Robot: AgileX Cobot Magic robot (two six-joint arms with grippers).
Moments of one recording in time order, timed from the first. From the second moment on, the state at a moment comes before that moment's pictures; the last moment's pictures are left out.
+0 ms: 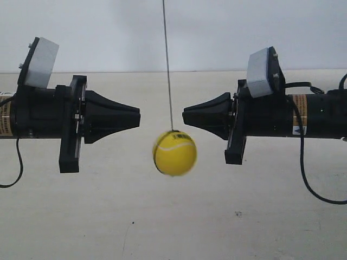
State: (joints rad) left arm -0.13 1.68 -0.73 1.43 -1.21 -0.67; right arm 0.22 1.77 -0.77 -1.29 -1.16 0.60
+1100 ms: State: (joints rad) left arm -0.19 1.68 -0.73 1.42 -1.21 -0.67; right arm 0.27 1.77 -0.77 -1.28 -1.13 0.60
